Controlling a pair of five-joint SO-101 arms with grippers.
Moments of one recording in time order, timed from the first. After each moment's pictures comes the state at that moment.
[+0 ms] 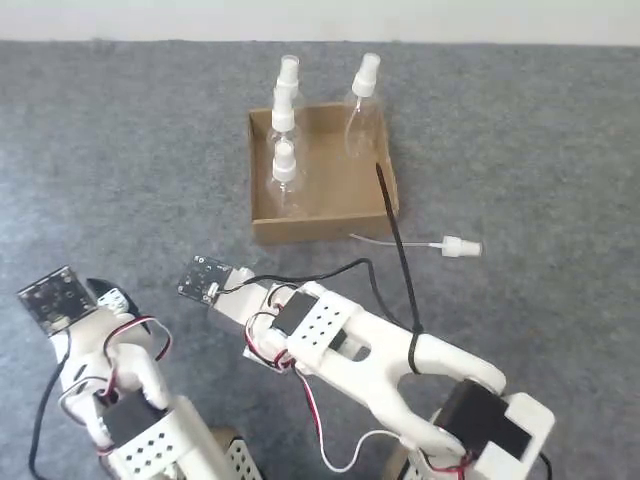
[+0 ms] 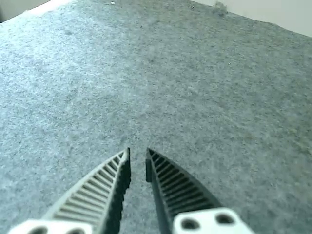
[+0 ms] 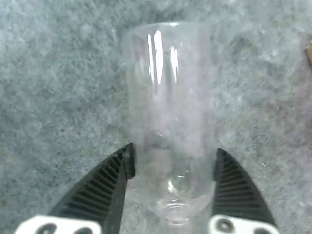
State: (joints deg) left arm -41.1 -103.3 96.9 49.4 5.4; right arm -59.2 -3.3 36.6 45.9 11.6
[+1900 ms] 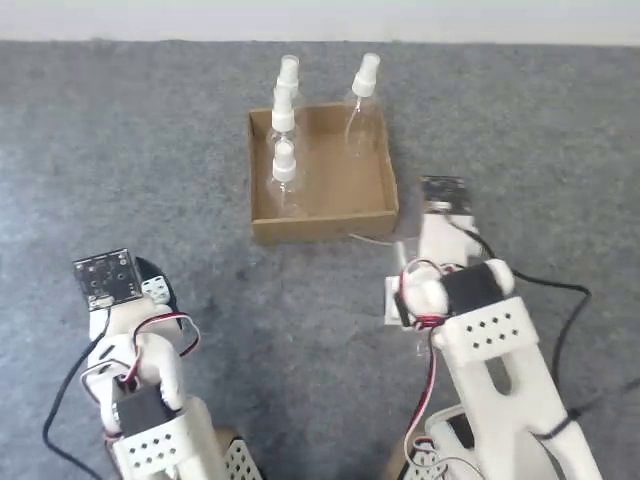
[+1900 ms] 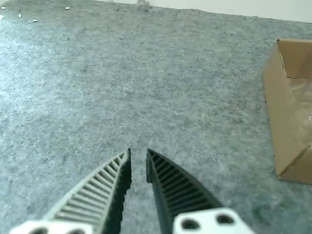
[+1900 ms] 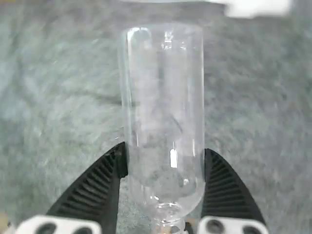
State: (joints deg) left arm -27.0 -103.3 96.9 49.4 1.5; right arm -21.5 -41.9 43.9 83.2 -21.7
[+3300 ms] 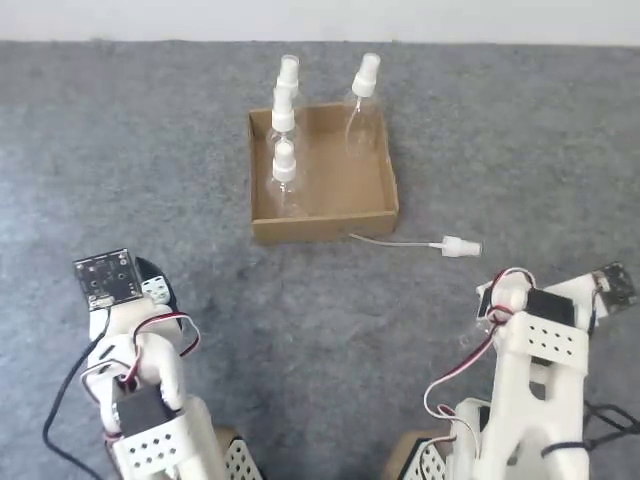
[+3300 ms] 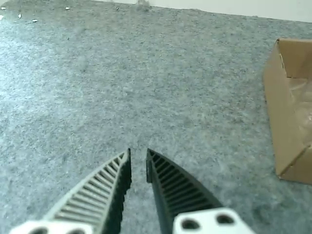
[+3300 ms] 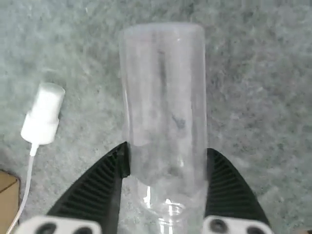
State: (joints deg) left arm -27.0 -103.3 96.9 49.4 1.5; right arm 13.2 -42.5 63.4 61.9 -55.7
